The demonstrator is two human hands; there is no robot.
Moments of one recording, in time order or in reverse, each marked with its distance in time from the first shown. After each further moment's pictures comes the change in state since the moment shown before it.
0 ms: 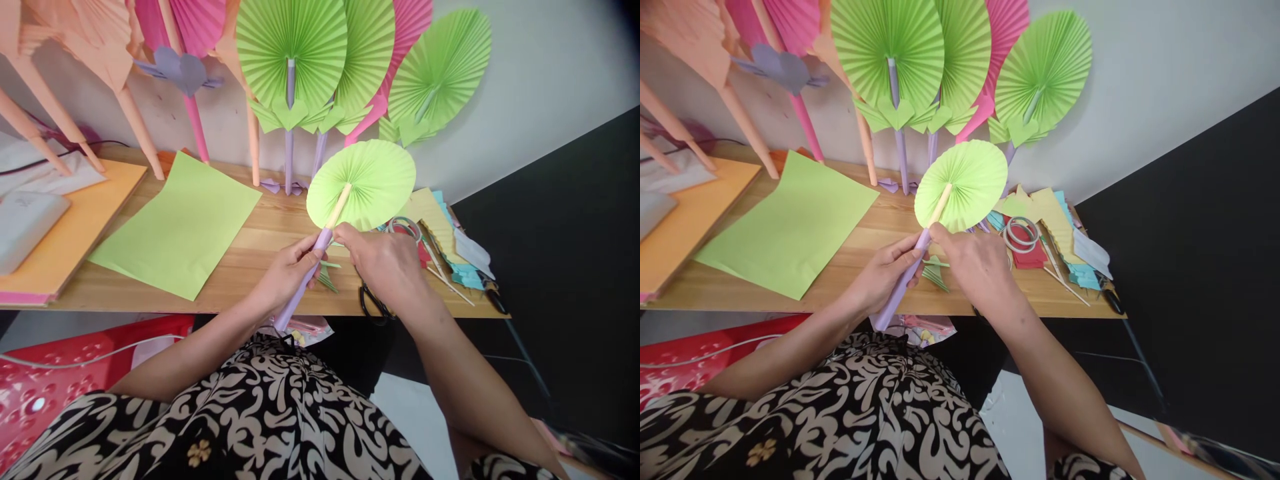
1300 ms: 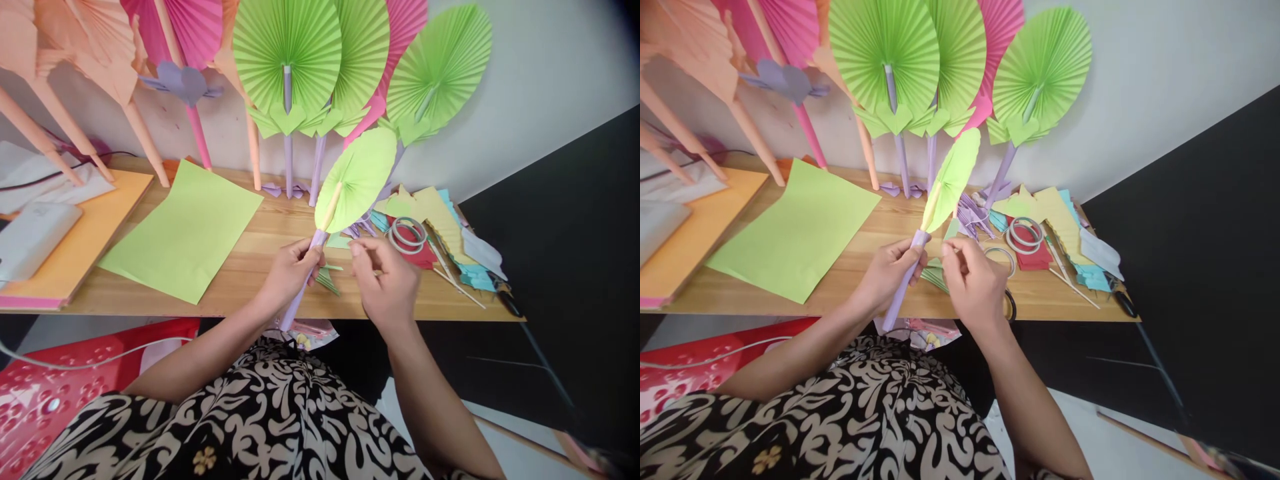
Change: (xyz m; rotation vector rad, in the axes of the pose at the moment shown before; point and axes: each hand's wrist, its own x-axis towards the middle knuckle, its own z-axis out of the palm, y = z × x) left_hand 0.010 -0.006 0.005 0.205 0.176 0.053; right_hand -0.027 -0.023 0.029 0.878 0.496 0.409
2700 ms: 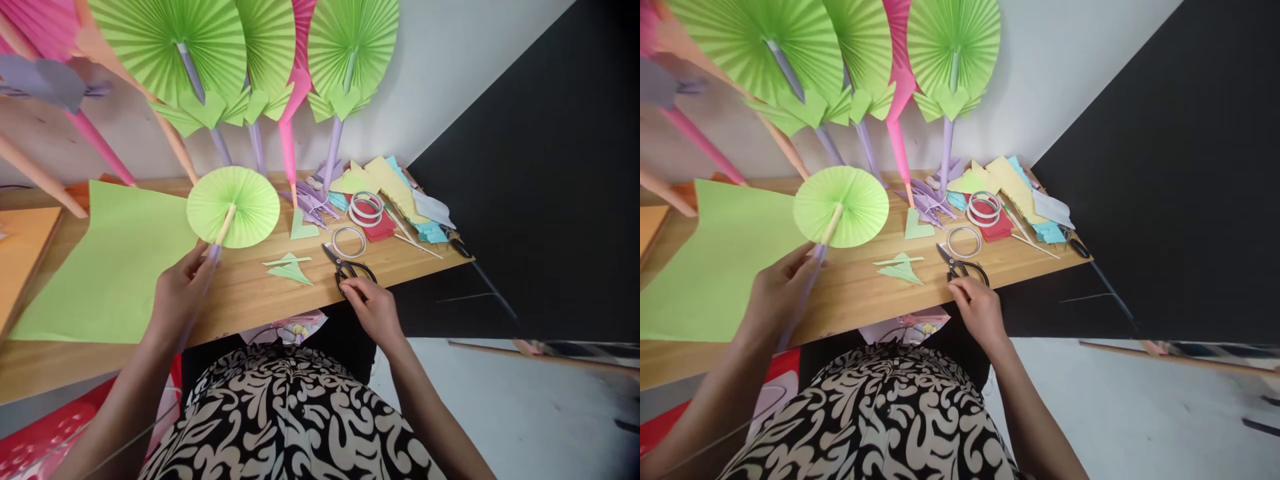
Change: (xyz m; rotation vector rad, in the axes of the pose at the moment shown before) left_hand -0.009 -0.001 -0.098 0.714 0.330 -0.084; right_hand -0.094 0.085 -0.015 -0.072 -0.143 0.196
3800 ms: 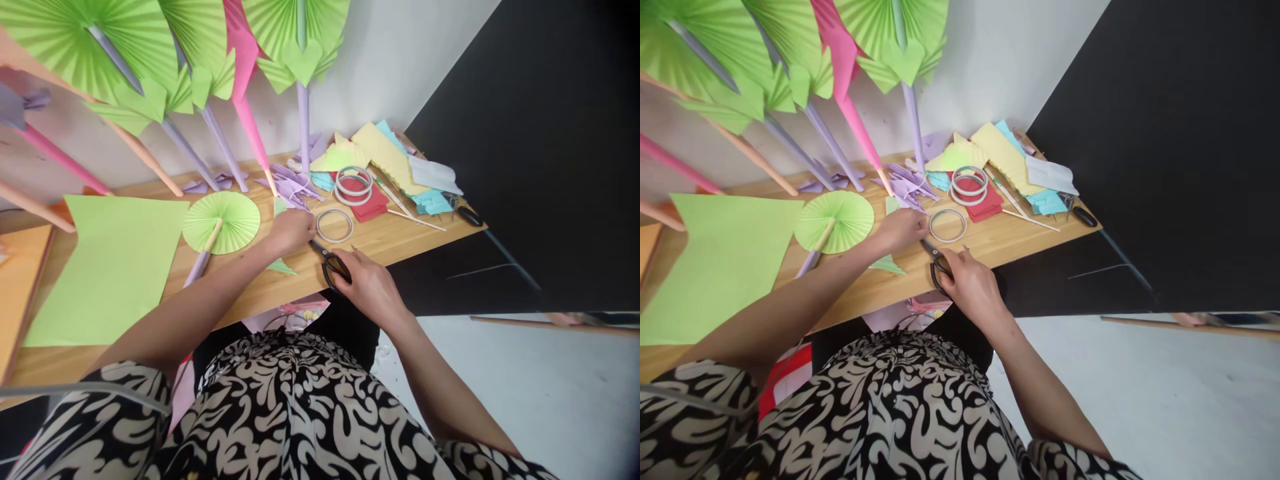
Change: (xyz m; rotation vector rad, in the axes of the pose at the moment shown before) left_hand 0.048 0.115 0.185 0.706 -0.568 0.652; right_hand 0.014 0.009 -0.020 -0.366 -0.236 0.064
